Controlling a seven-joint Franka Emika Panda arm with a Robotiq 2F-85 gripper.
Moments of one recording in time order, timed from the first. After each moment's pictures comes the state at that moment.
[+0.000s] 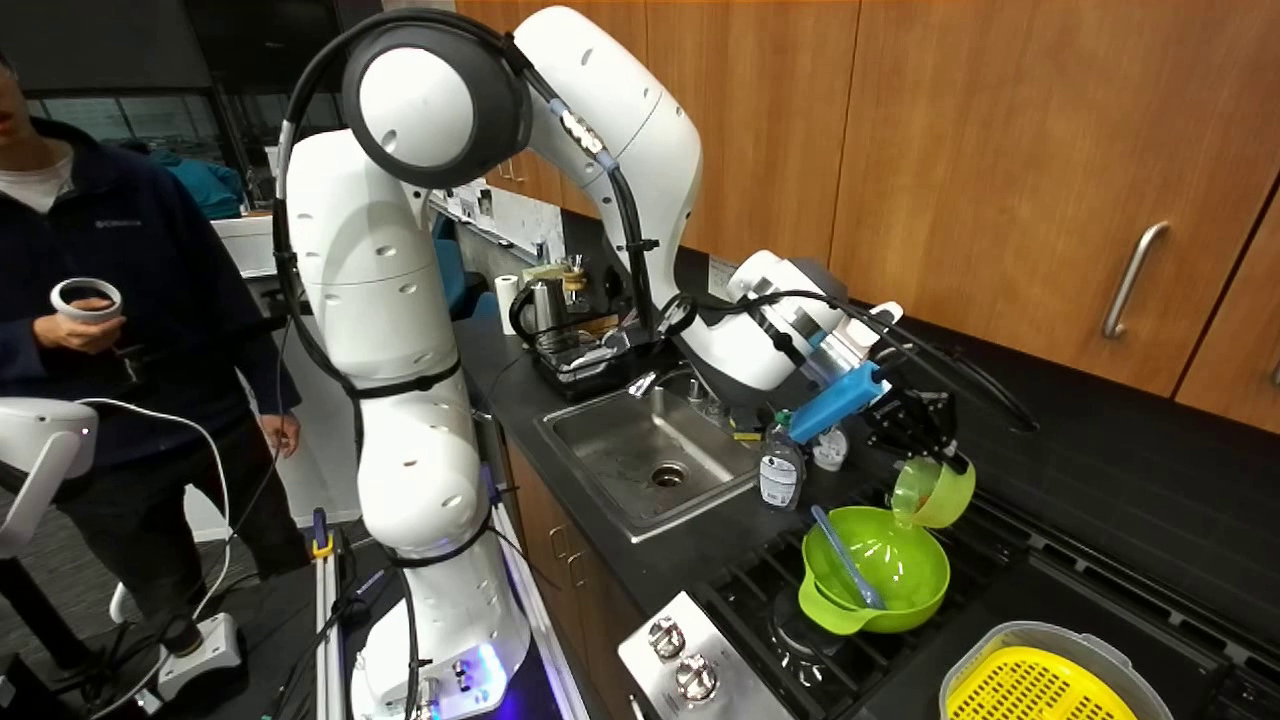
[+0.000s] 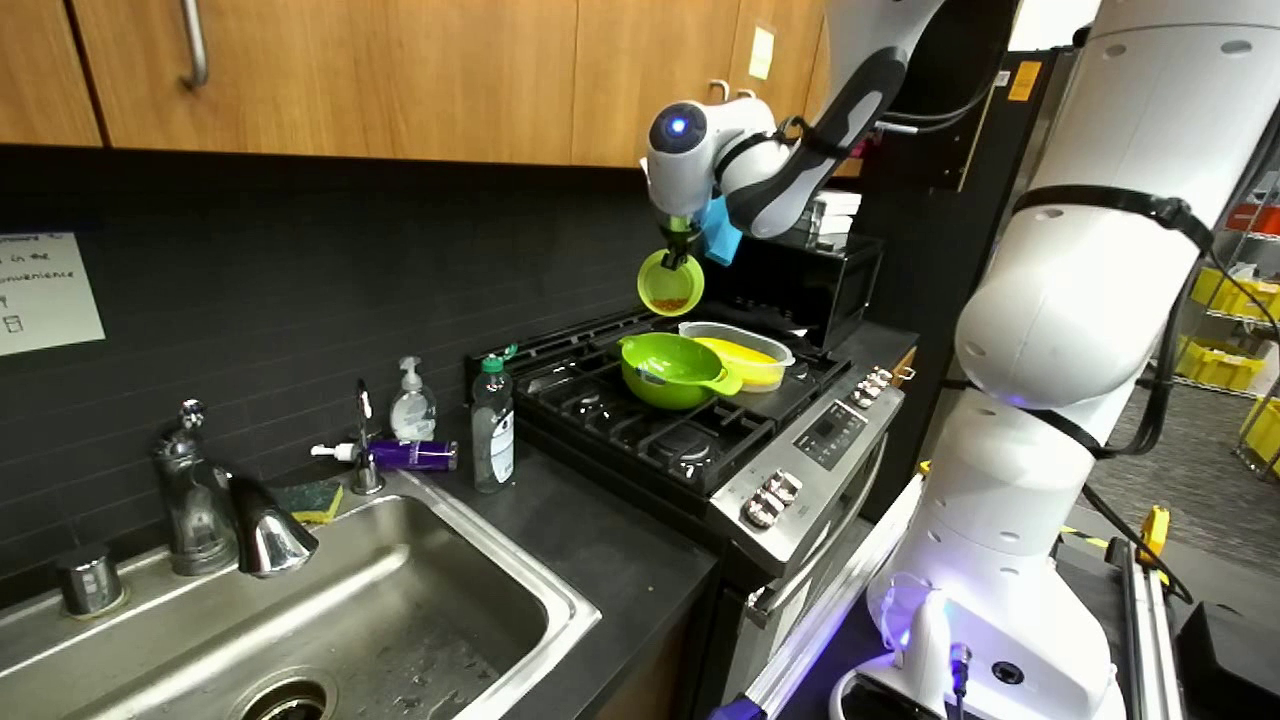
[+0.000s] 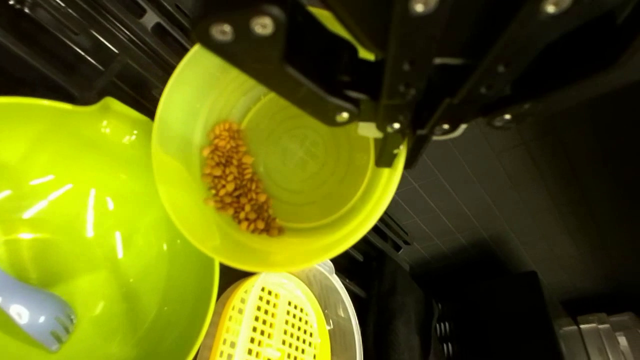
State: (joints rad) arm -0.14 0.00 -0.15 -2.35 -1.57 2.56 0.70
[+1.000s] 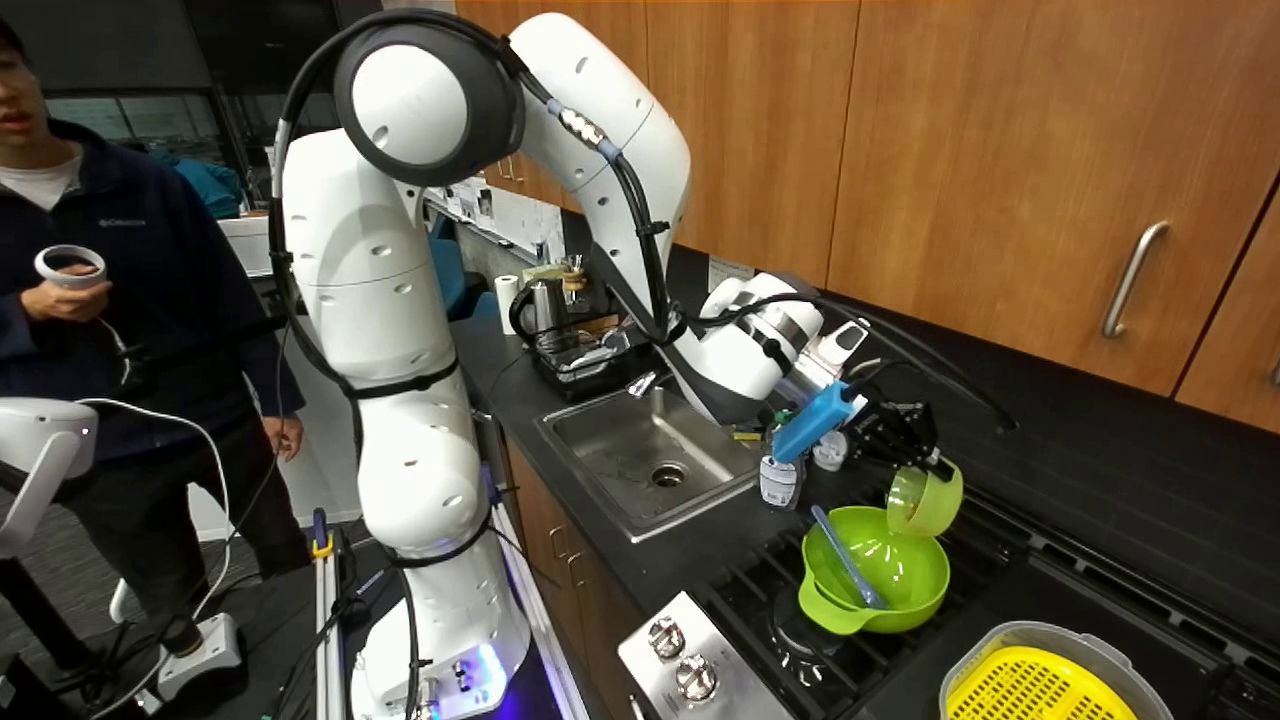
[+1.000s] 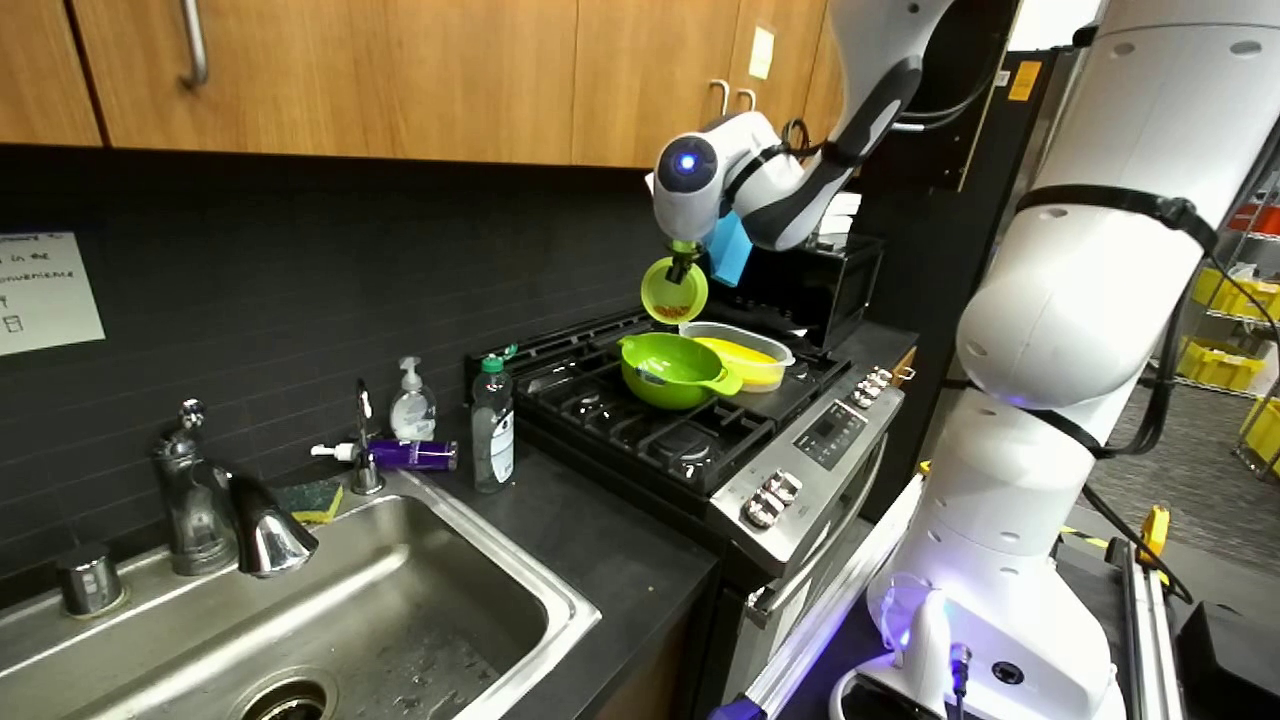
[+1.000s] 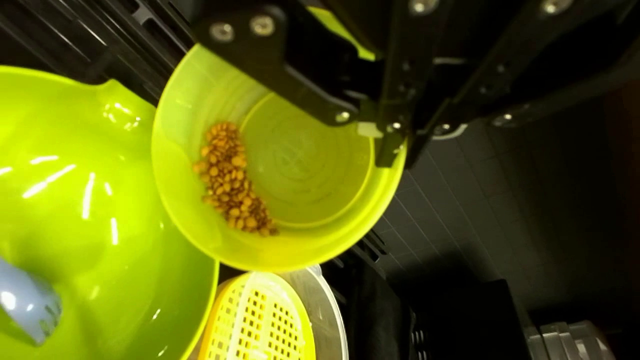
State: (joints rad) arm -0.13 -0.03 -0.13 -2.42 -1.80 2.50 0.94
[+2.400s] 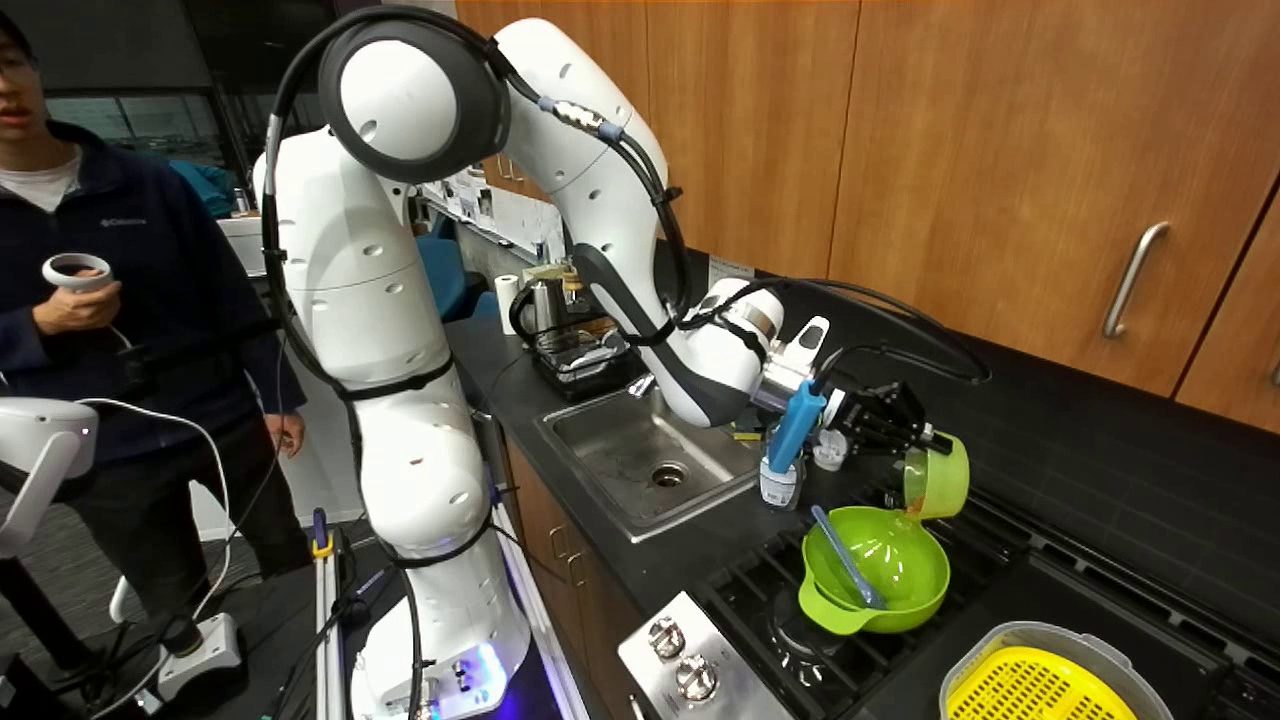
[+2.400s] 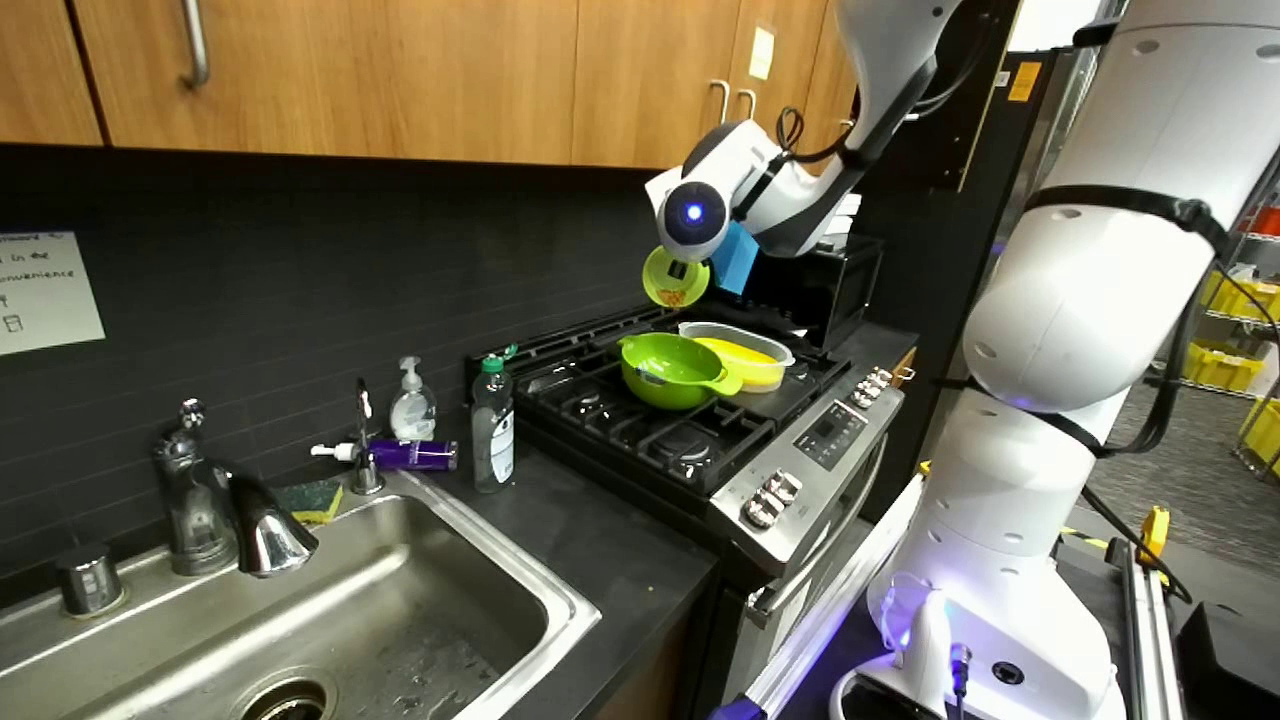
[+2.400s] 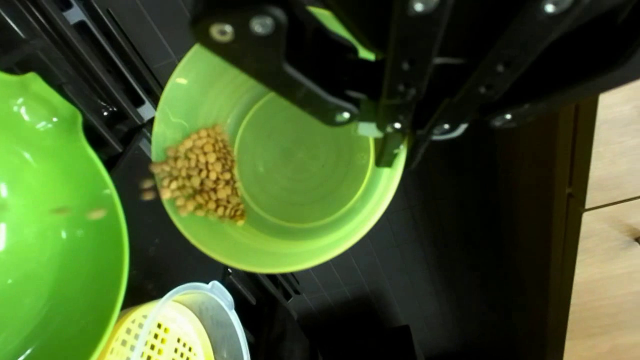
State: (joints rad) arm -0.09 -0.07 -0.09 -2.52 -2.08 2.27 1.17
